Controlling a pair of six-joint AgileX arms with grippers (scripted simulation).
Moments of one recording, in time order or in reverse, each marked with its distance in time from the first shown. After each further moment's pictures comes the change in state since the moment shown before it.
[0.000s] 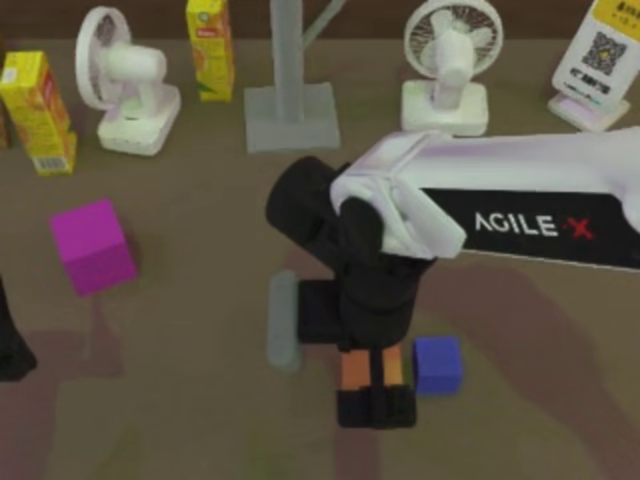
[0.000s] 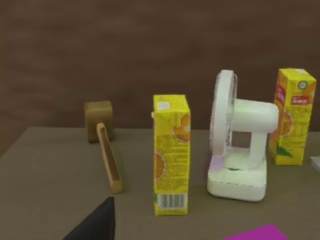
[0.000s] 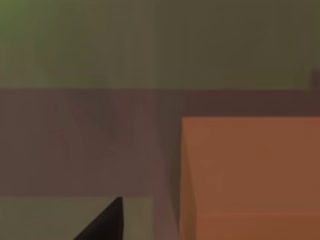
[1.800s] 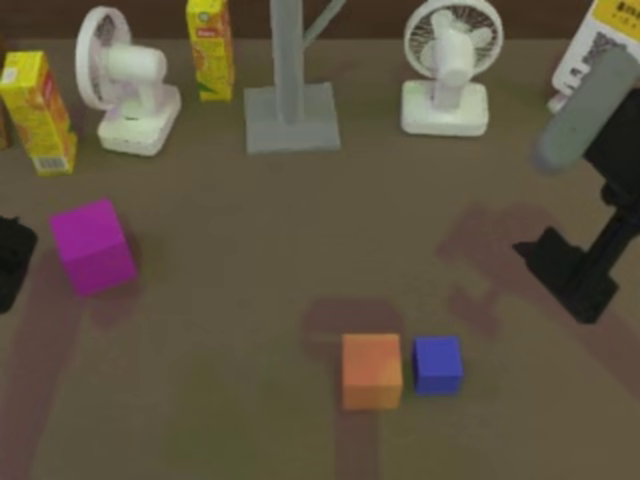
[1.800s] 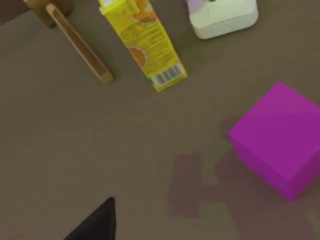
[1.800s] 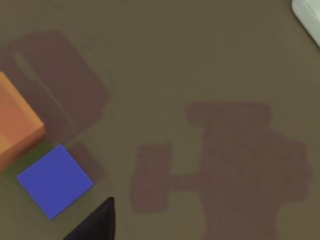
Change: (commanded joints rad) left arm -0.051 0.853 0.712 -0.503 -0.002 0.442; right arm -0.361 -0.912 -0.457 0.255 -0.051 0.277
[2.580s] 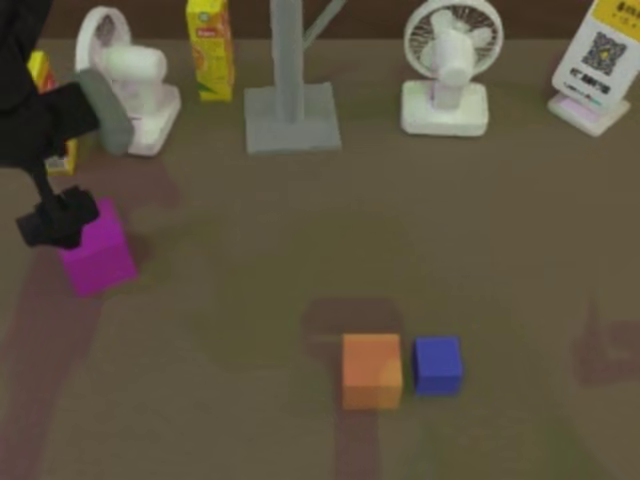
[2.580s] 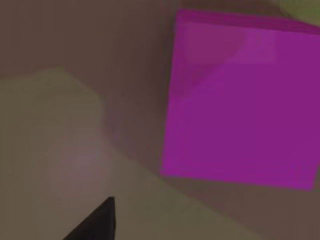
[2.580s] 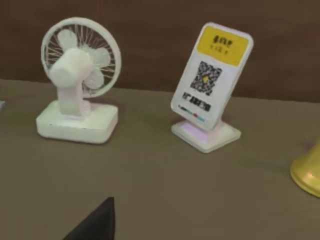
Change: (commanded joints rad) left arm -0.067 1.100 0.850 -0.617 -0.001 0.536; right arm -0.419 -1.073 -0.927 0.598 0.040 0.414
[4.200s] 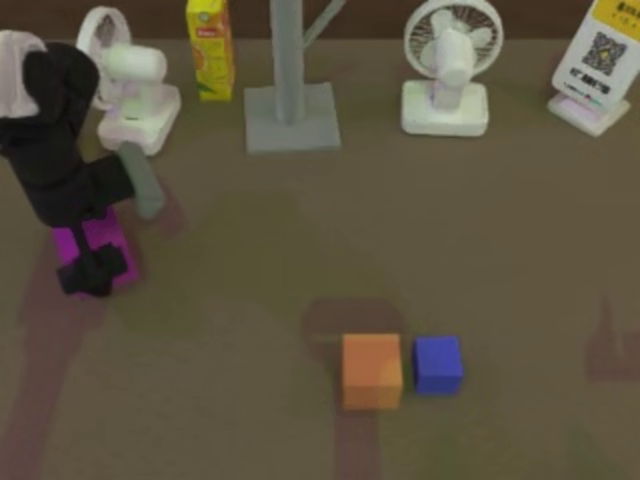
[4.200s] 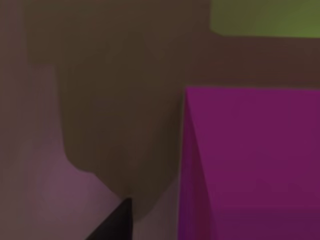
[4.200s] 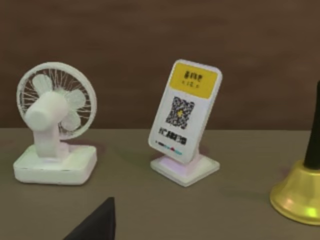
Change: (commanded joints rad) left arm -0.005 0.215 -0.104 0.260 0.005 0.058; right arm -0.037 -0.118 -0.084 0.074 0.016 0.044
